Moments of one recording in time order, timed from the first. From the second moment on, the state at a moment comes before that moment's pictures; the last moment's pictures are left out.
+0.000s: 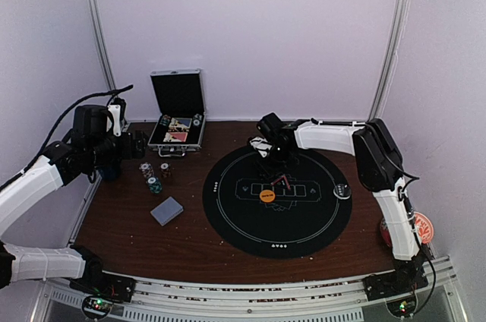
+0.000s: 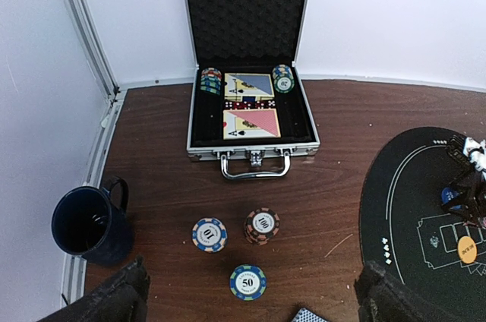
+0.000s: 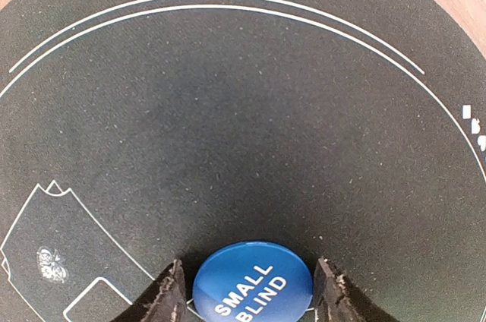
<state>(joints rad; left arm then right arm) -0.39 1.01 0.88 -0.36 -0.24 -0.19 0.66 2.34 1.88 -0.65 0.00 -0.08</state>
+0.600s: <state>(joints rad) -0.38 1.01 0.88 -0.36 -0.24 -0.19 0.70 2.33 1.87 -0.64 -0.02 -0.14</state>
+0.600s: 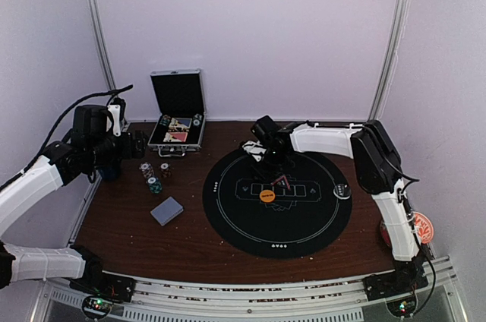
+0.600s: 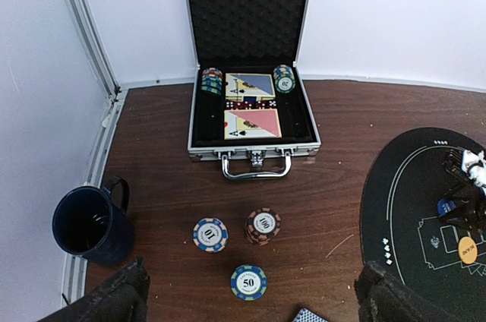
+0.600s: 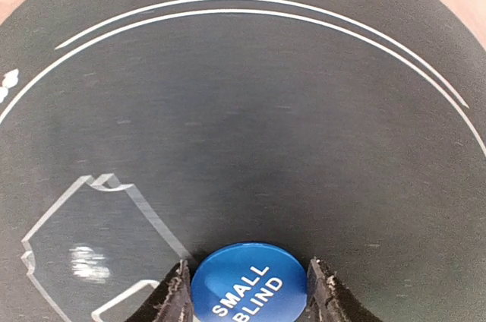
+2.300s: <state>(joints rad) -0.38 1.00 0.88 -0.36 -0.27 -0.19 1.01 1.79 1.12 -0.63 -0.17 -0.45</state>
